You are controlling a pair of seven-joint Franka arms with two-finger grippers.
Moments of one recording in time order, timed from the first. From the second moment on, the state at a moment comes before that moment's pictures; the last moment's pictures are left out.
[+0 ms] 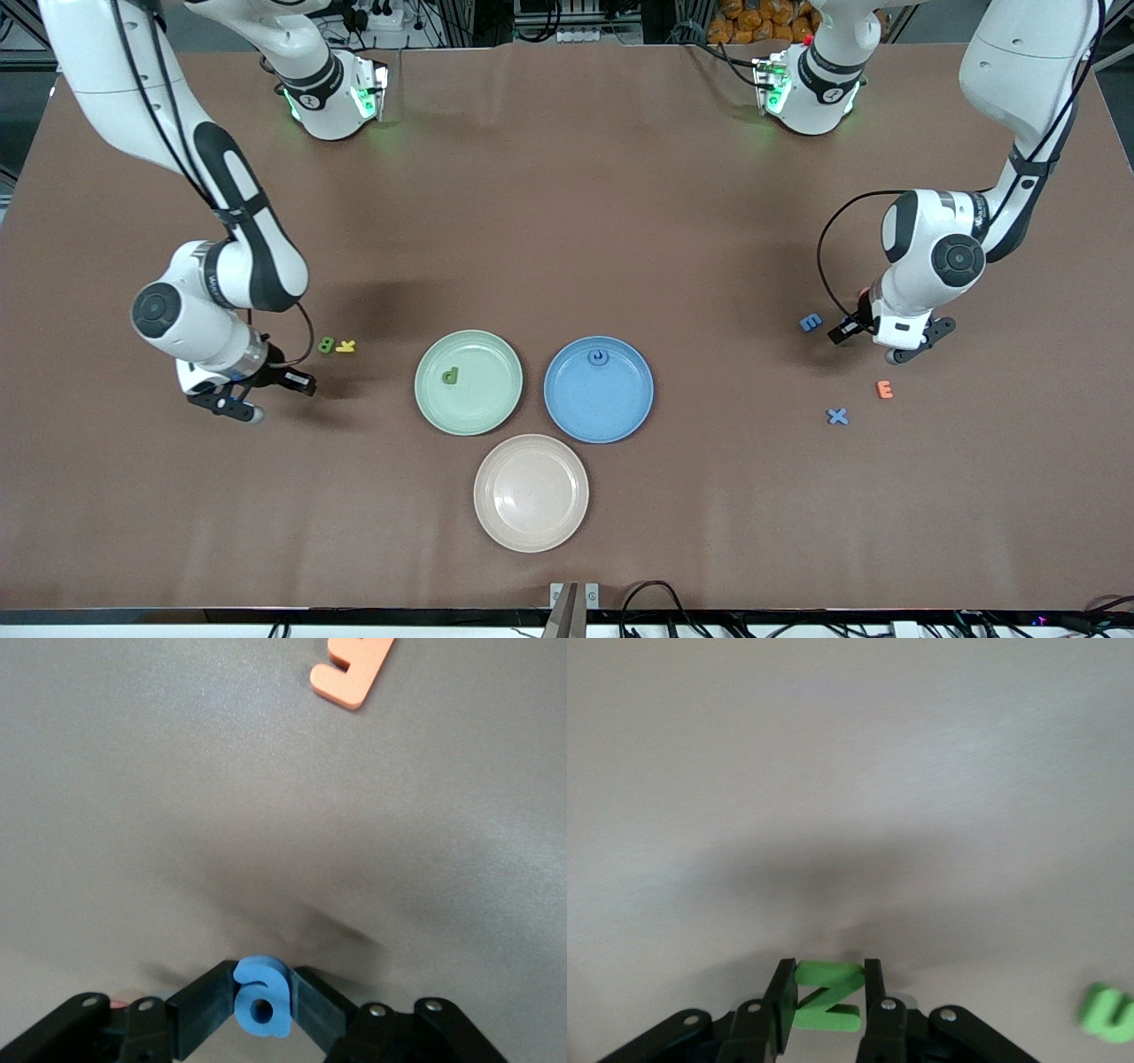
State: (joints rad) left arm 0.10 0.41 -0.09 -2.29 0.17 2.64 -0.69; right arm 0.08 0.53 -0.03 -1.97 0.16 2.57 0.25
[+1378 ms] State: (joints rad) left arm -0.21 0.47 -0.27 -1.91 0.17 2.41 -1.37; right arm 0.41 0.57 0.05 -1.83 0.18 2.50 0.77
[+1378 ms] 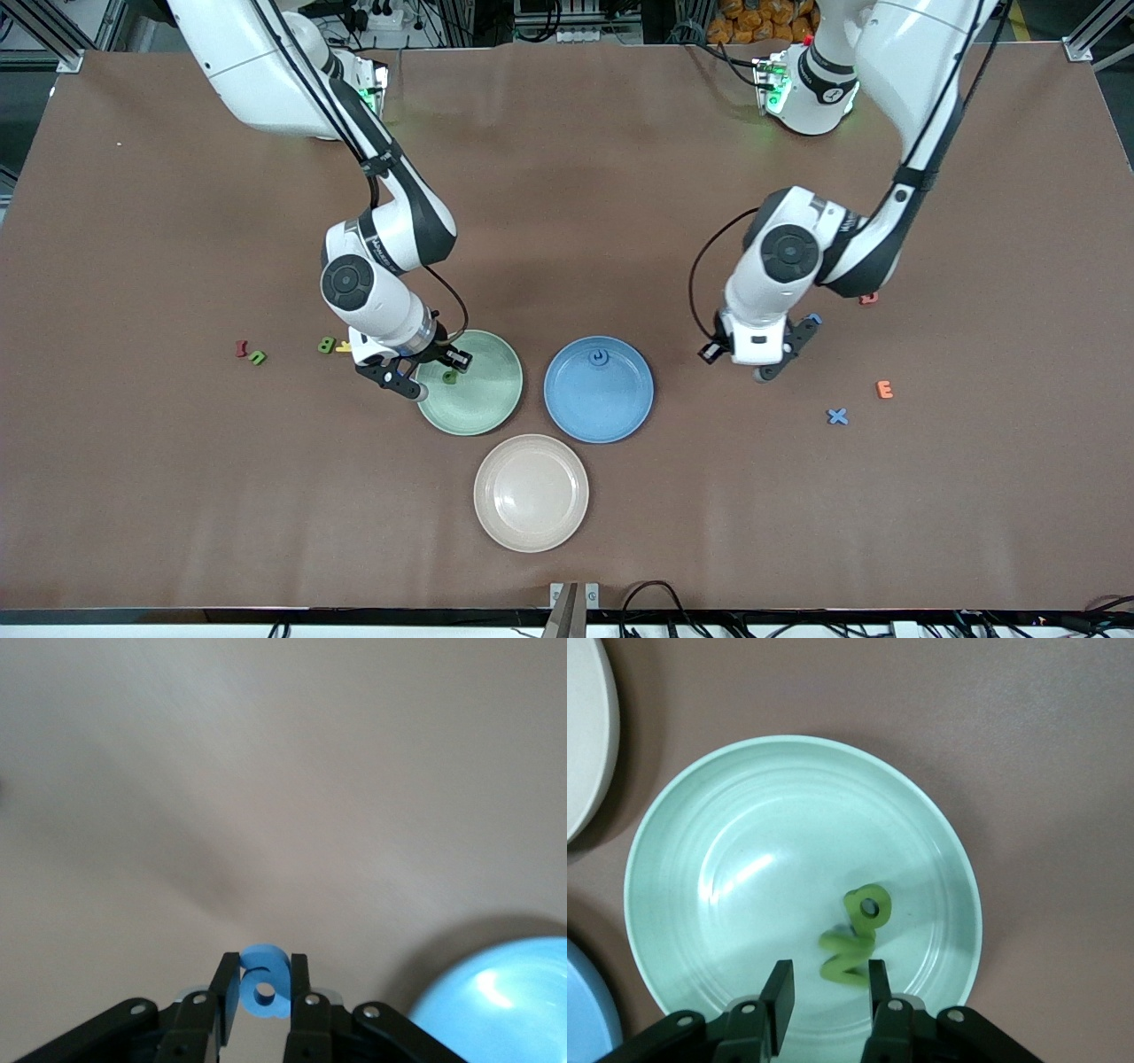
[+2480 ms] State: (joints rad) left arm -0.38 0.66 -0.26 -1.63 0.17 2.43 -1.66; right arm 0.25 0.58 -0.04 -1.80 0.17 2.38 0.41
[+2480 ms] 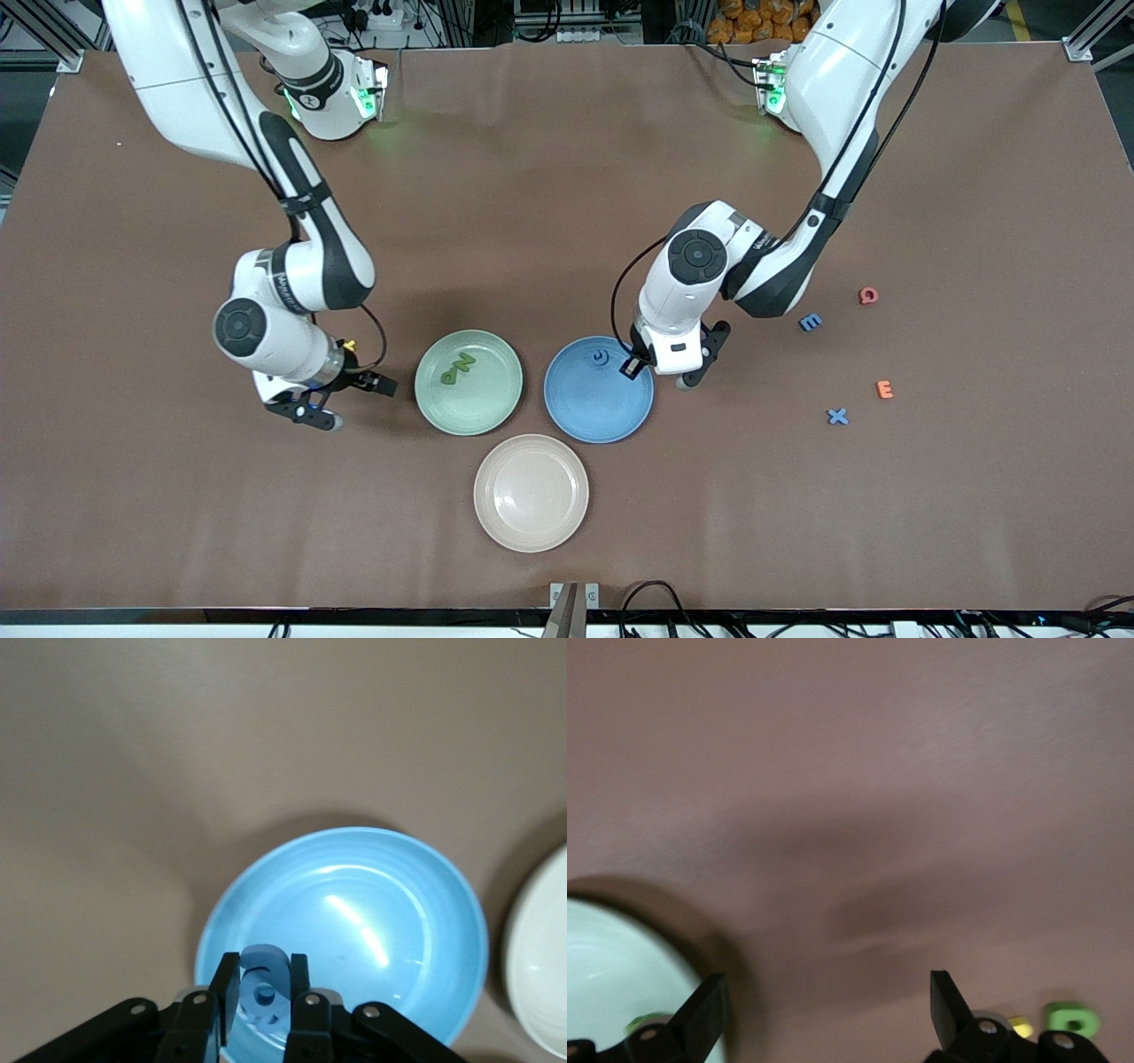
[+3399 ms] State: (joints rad) left arm -0.43 0.74 -0.26 -1.59 0.18 2.59 -1.63; right arm 0.04 0.57 -0.08 -1.89 0.06 2.38 0.24
